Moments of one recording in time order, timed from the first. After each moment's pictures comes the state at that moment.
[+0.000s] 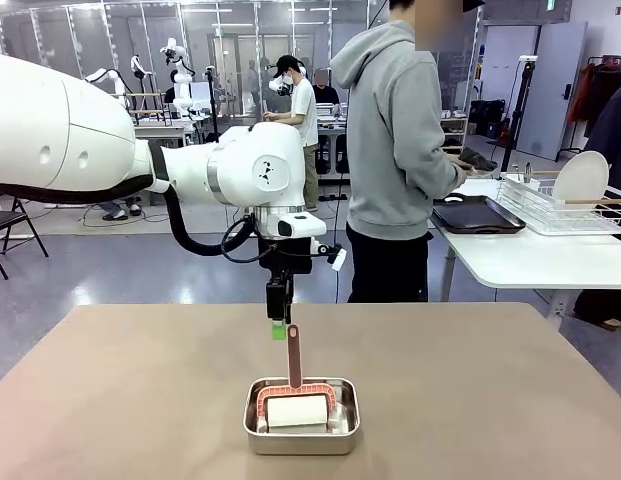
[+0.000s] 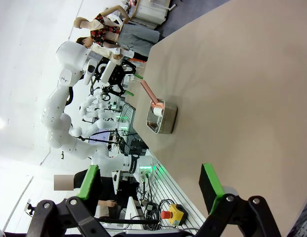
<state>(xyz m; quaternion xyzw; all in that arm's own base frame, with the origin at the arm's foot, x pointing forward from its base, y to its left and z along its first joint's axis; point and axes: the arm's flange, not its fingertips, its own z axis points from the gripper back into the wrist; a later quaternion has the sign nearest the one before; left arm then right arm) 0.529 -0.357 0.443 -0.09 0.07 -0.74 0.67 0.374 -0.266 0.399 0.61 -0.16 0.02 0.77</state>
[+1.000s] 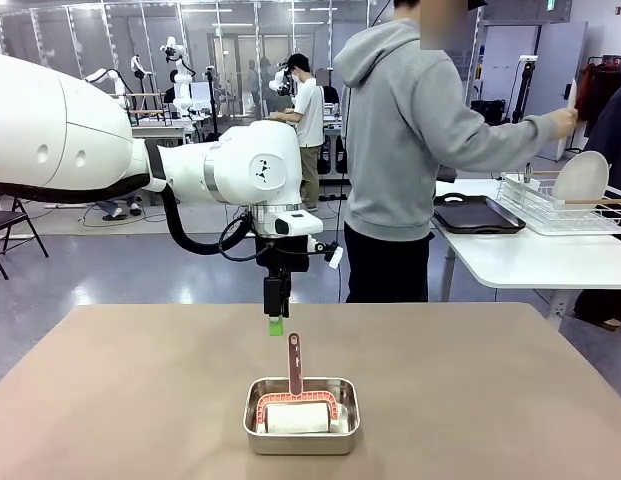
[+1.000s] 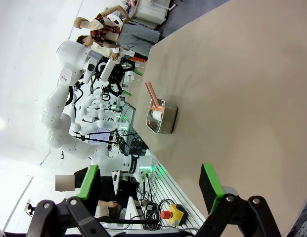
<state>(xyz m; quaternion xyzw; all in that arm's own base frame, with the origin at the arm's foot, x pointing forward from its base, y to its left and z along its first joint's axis) 0.533 -0.352 0.444 -0.09 0.06 -0.73 0.67 0.374 -0.266 0.399 0.61 -0.16 0.02 0.77</state>
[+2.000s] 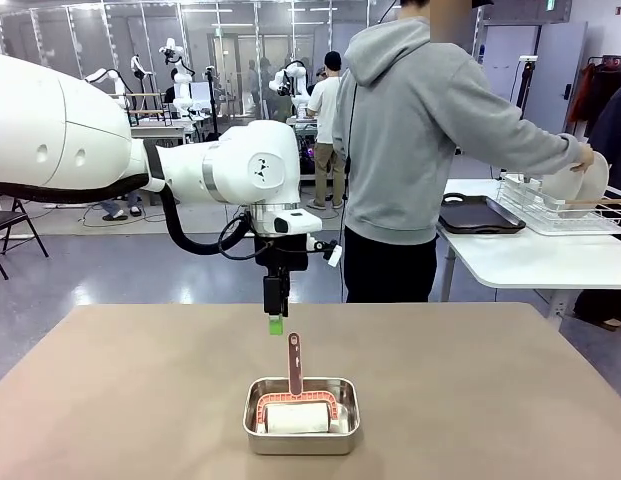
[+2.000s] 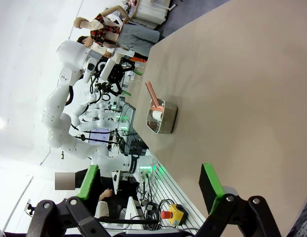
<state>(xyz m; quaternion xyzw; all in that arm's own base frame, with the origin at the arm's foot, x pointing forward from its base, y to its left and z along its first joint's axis) 0.536 -0.348 0.446 -0.10 0.06 -0.72 0.68 0.374 -0.266 0.399 0.61 -0.16 0.02 0.77</state>
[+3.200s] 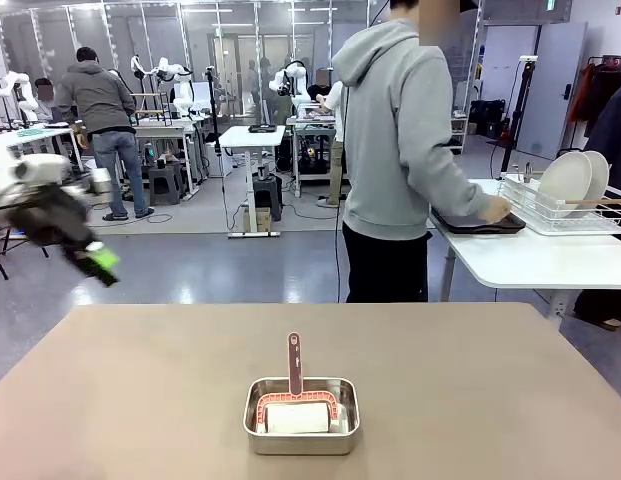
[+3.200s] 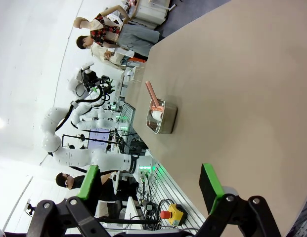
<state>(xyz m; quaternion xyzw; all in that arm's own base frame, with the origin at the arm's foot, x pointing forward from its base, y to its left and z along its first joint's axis) 0.470 0.067 0.492 -0.47 -0.10 -0.32 0.82 0.374 -0.267 0.400 0.61 -0.16 0.02 0.77</state>
